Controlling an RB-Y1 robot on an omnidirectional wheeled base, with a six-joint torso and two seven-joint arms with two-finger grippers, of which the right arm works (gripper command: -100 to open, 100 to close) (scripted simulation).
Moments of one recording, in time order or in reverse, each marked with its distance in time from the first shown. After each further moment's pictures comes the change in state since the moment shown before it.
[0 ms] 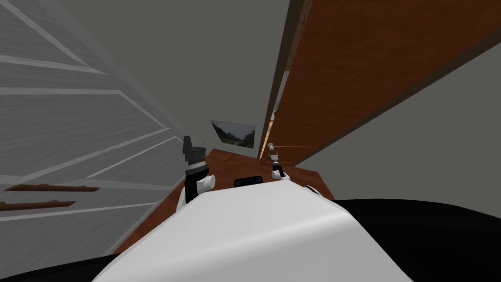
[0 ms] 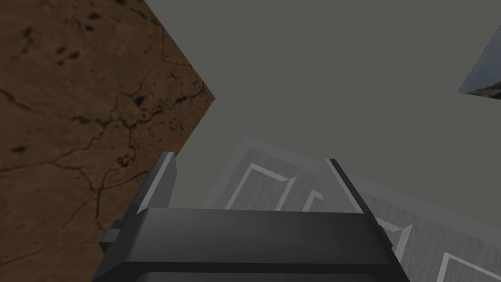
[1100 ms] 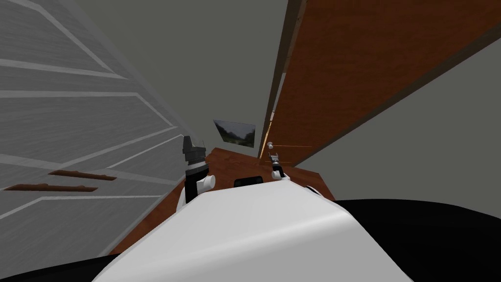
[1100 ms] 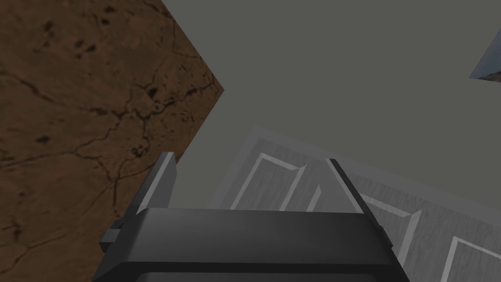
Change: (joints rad) arm 0.011 -0.015 0.052 -0.016 -0.082 0.000 -0.242
